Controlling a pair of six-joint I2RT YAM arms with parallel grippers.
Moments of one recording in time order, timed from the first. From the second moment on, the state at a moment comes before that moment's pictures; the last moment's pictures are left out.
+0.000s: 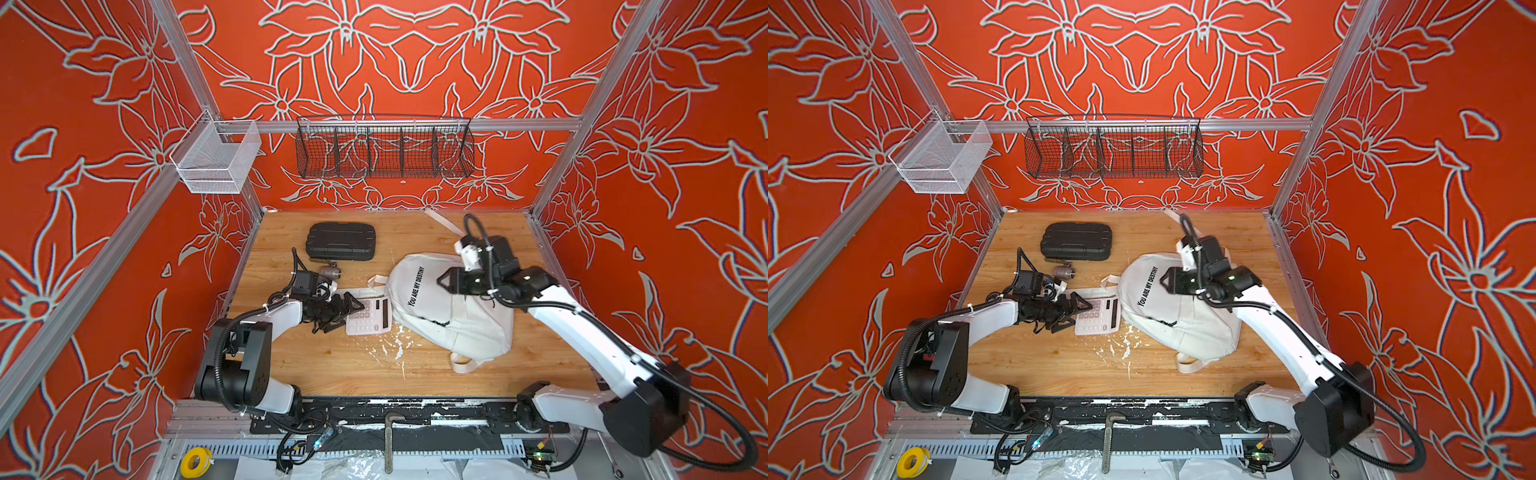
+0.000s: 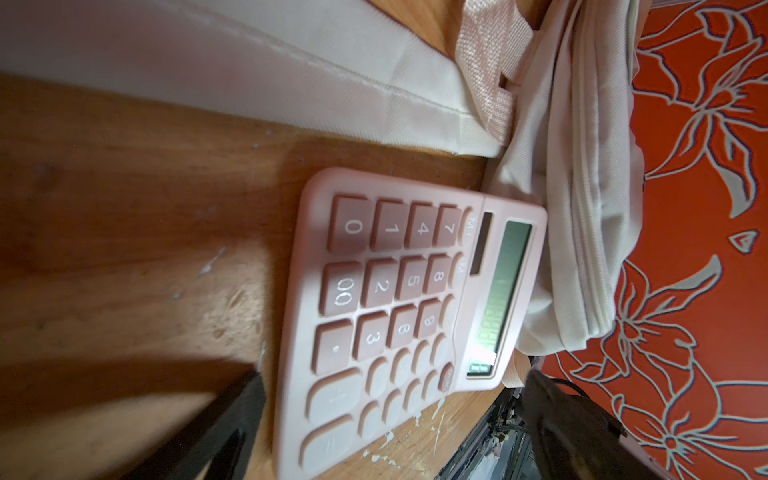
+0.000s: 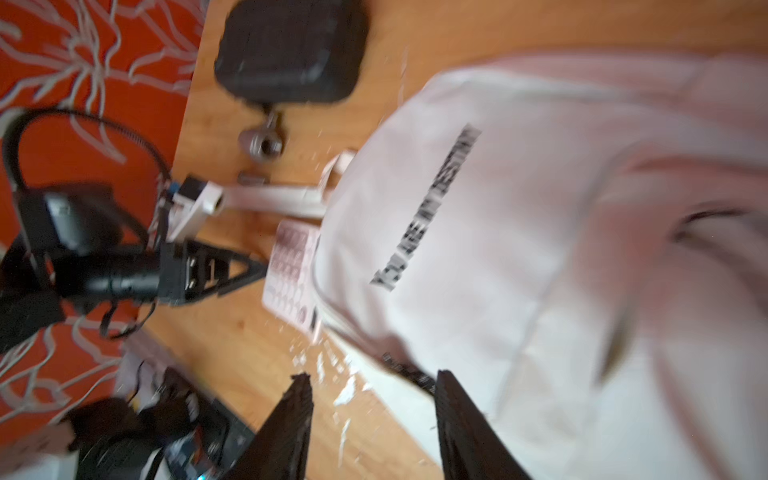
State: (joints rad) left arm -0.03 1.47 0.64 -0.31 0.72 -0.53; right arm 0.53 1.28 1.06 -0.65 -0.31 0.53
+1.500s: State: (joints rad) left arm -0.03 1.47 0.63 -0.30 0.72 -0.57; right arm 0.78 1.80 0.92 0.05 -0.50 0.95
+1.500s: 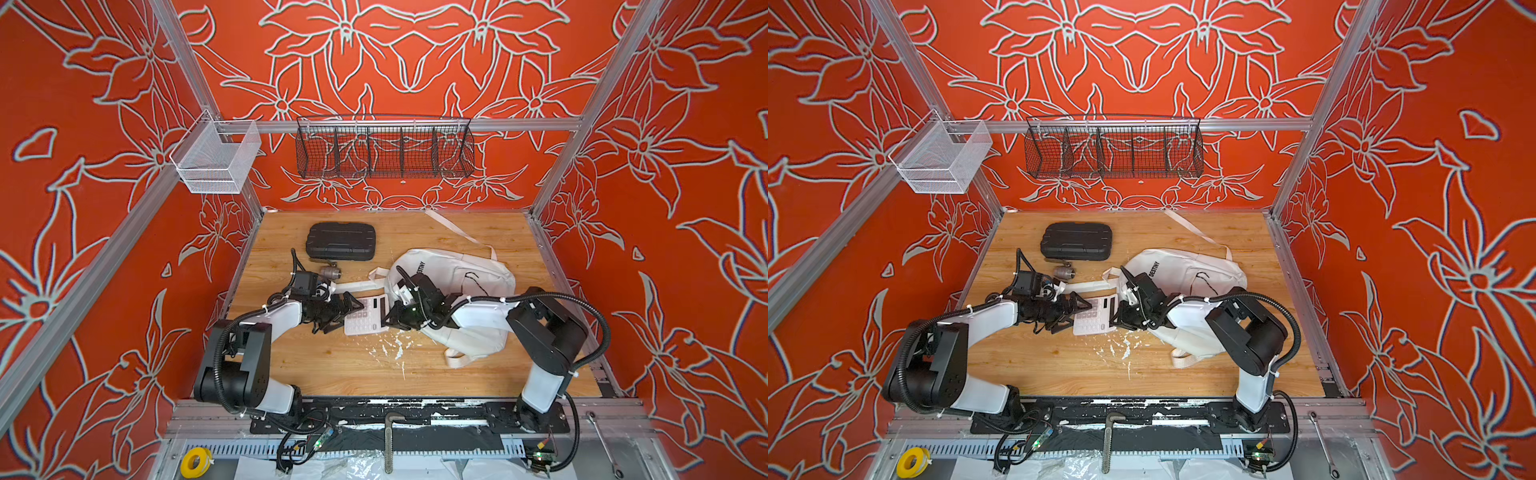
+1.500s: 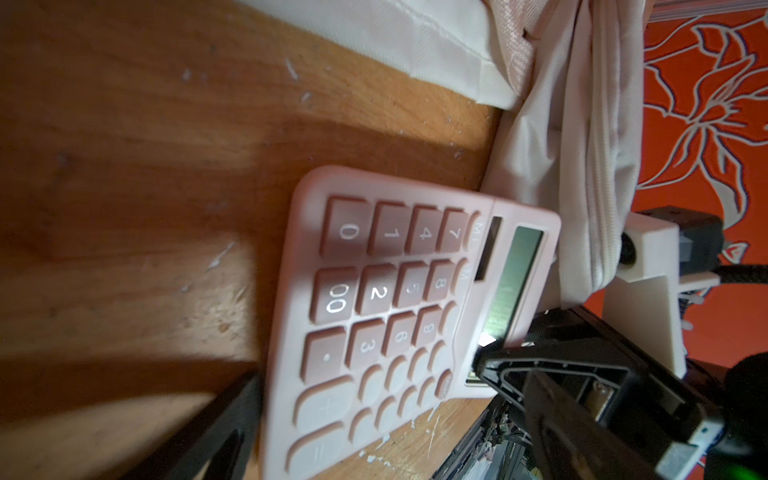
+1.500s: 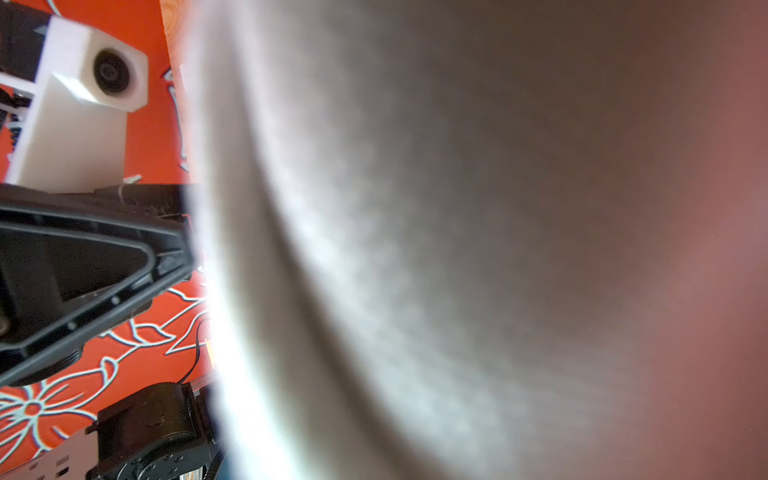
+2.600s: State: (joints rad) left arm -0.02 1.20 0.60 -0.14 0.98 -0.64; right arm 0.72 1.60 1.04 -0.09 -0.61 0.90
